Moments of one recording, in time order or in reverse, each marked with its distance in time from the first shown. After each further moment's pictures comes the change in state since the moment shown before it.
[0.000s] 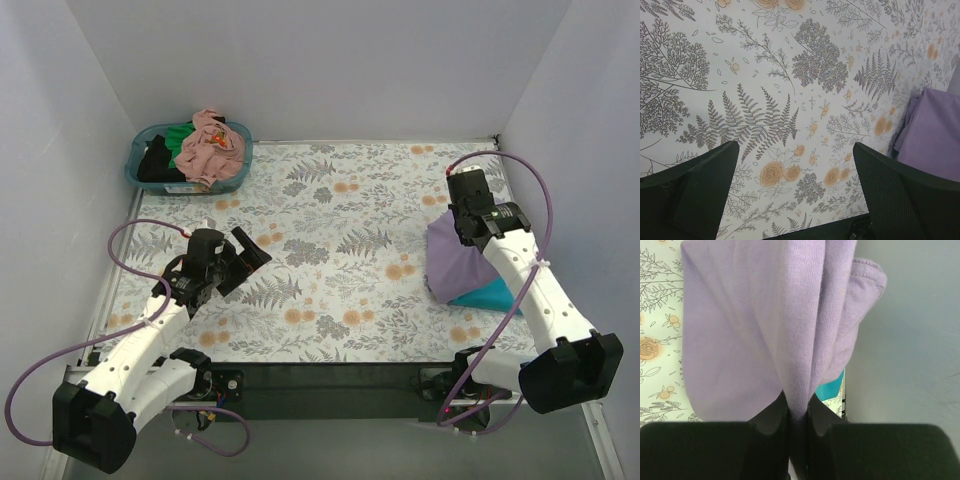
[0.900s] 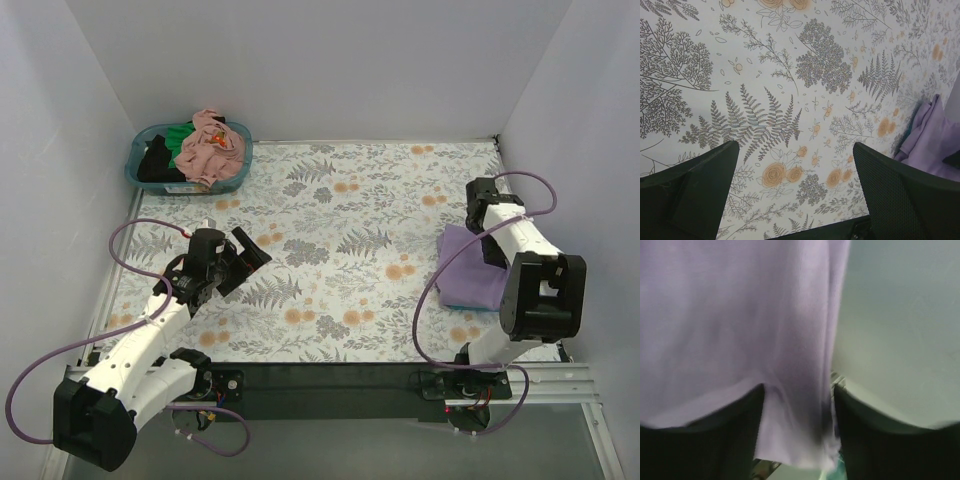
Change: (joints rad) left arm 0.000 0.014 0.000 0.000 -0.007 0.000; right arm -0.296 0.357 -0.070 0.033 0.167 0.069
